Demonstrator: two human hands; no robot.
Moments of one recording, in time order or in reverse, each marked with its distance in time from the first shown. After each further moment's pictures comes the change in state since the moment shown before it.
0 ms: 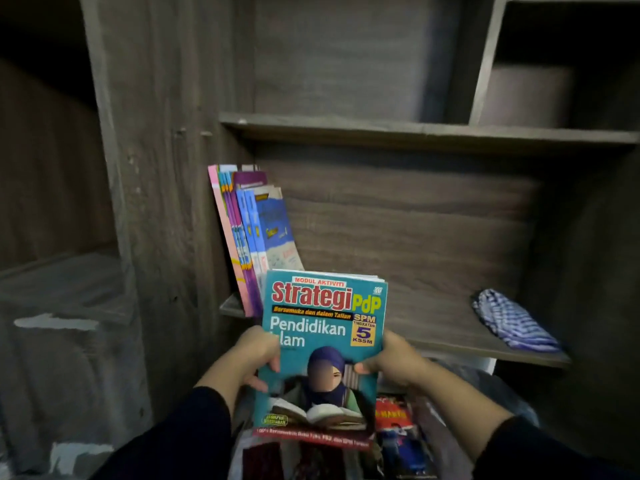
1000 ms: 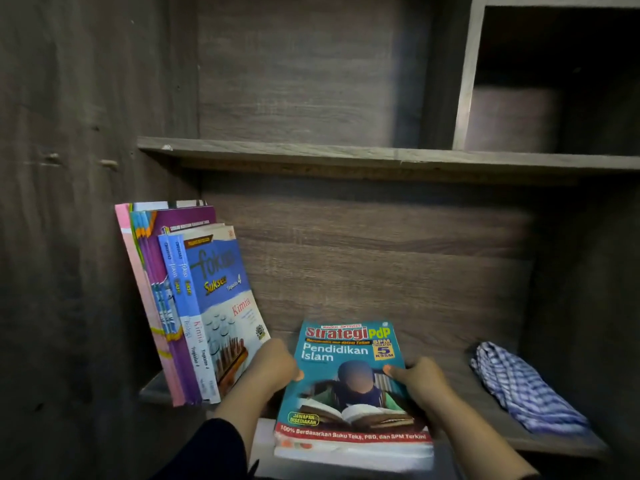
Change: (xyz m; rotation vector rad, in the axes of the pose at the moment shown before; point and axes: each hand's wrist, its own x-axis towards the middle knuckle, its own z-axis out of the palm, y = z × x) left_hand 0.112 0.111 0.070 0.285 0.124 0.236; right_hand 0.106 0.026 -0.098 0.054 0.431 0.214
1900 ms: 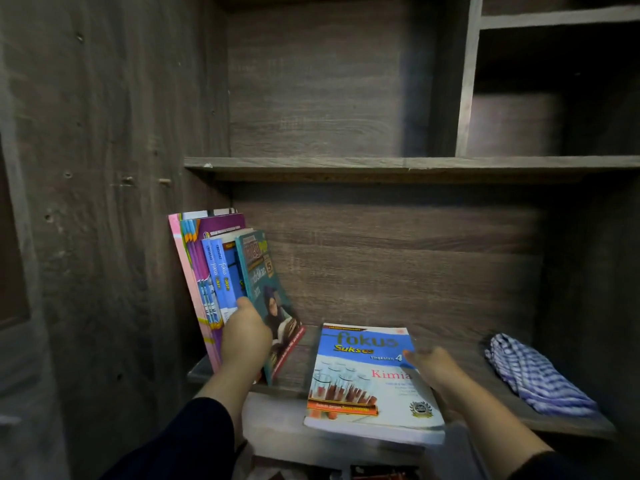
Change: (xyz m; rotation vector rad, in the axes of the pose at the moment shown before) left_hand -0.044 -0.019 -0.067 0.119 0.624 0.130; right_hand -0.045 -0.022 -0.009 0.046 -0.109 0.030
